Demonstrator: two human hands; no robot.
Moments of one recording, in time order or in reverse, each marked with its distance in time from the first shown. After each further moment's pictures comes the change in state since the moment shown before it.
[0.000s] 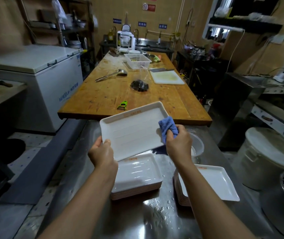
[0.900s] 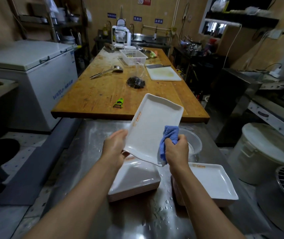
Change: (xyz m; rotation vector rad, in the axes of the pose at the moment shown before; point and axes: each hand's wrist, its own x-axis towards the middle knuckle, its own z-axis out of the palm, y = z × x) left_hand -0.005 0.007 0.032 0.099 -0.388 -0.314; right_hand -0.003 0.019 0.010 0.257 0.016 0.320
